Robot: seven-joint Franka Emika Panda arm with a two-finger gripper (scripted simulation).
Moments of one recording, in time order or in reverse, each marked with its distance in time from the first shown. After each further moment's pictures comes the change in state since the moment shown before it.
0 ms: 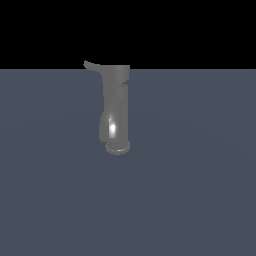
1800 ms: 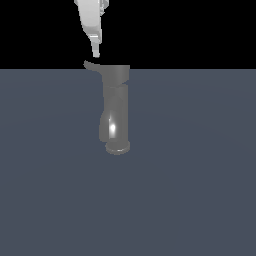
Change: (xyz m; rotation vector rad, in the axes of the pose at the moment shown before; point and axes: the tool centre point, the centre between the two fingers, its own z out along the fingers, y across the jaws) arm 0.097 -0.141 0.135 -0.020 0.004 0.820
